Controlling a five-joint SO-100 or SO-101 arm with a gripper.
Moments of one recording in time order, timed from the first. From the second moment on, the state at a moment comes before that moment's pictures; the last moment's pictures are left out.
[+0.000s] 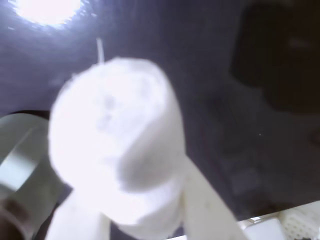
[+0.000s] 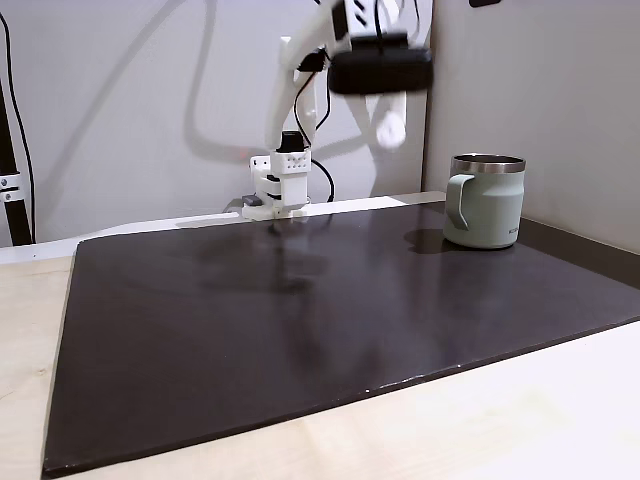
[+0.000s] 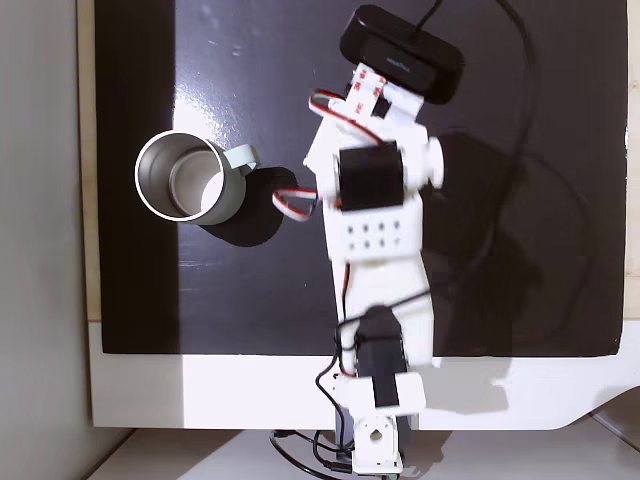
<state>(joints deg) -6.8 75.9 44.5 103.2 -58.6</state>
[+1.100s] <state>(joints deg) -43.6 56.8 23.7 103.2 -24.3</state>
